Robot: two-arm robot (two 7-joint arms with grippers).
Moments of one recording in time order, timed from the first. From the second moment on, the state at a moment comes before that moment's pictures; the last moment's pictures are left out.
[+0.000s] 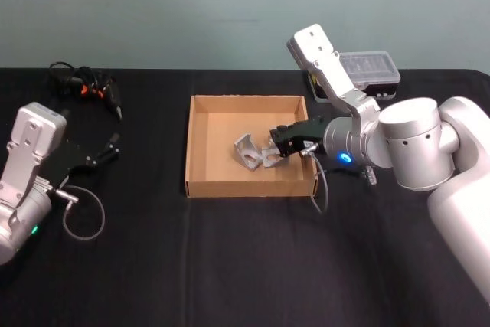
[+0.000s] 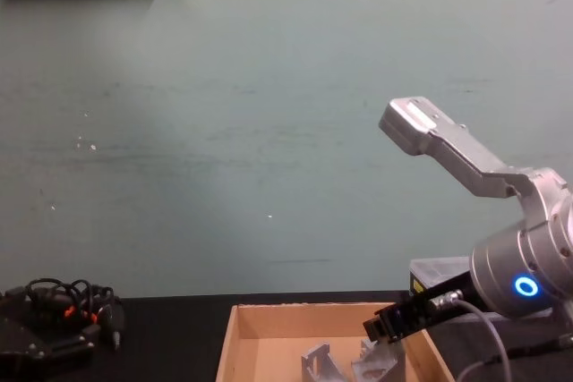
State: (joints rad) left arm -0.20 0.60 0.45 -1.41 -0.25 -0.12 0.03; right arm 0.54 0.22 -0.45 -1.34 0.13 0.72 0.35
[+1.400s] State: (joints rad) left arm -0.20 0.60 0.45 -1.41 -0.25 -0.12 0.03; right arm 0.56 0.20 -0.45 -1.29 0.11 0.70 0.37
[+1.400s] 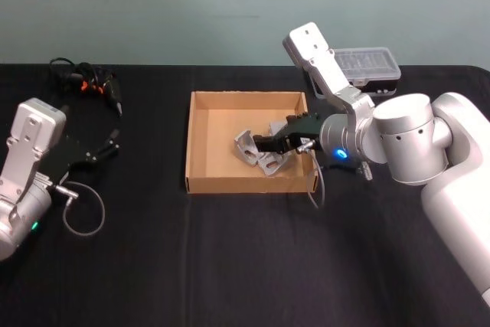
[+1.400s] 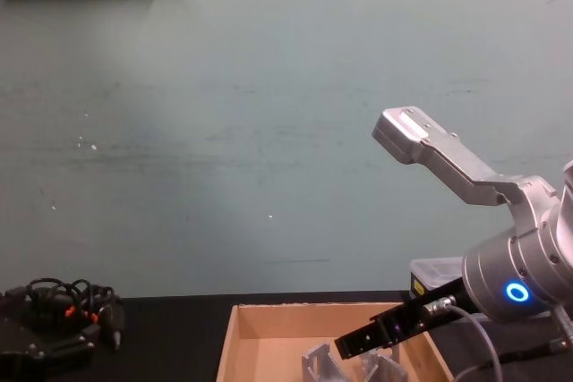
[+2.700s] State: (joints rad) left arm -0.20 0.60 0.45 -1.41 -0.25 -0.12 0.03; right arm 0.19 0.20 -0.32 -1.60 0.03 0.28 0.19
